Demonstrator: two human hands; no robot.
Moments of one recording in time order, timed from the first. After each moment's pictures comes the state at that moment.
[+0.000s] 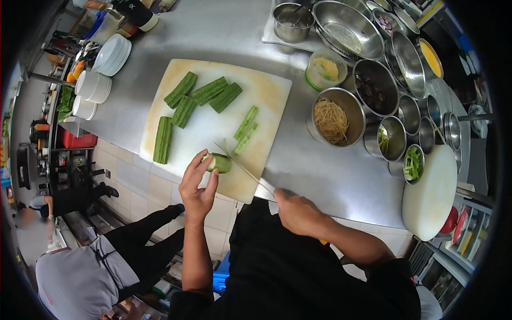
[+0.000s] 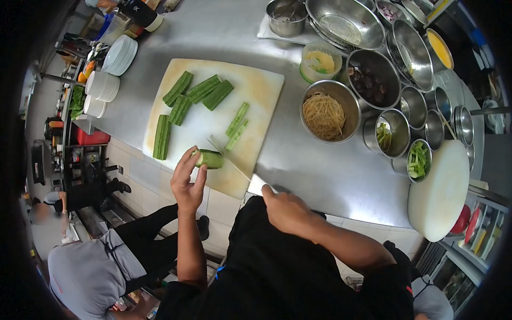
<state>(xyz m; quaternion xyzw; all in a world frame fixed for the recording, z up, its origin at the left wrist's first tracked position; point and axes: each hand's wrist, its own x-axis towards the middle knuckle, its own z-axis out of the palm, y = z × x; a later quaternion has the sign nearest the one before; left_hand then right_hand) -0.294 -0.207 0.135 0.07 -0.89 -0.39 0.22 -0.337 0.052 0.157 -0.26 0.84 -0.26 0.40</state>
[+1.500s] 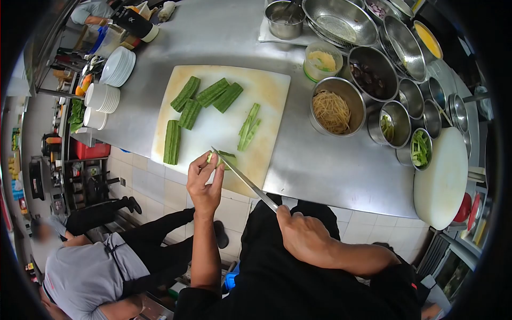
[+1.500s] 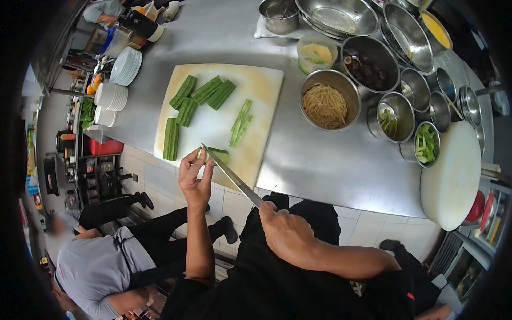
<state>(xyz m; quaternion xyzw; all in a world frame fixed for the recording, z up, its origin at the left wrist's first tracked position) -0.295 -0.204 0.135 0.05 -0.91 -0.32 0.25 -0.290 0.059 0.214 -0.31 0.85 -0.29 0.31</state>
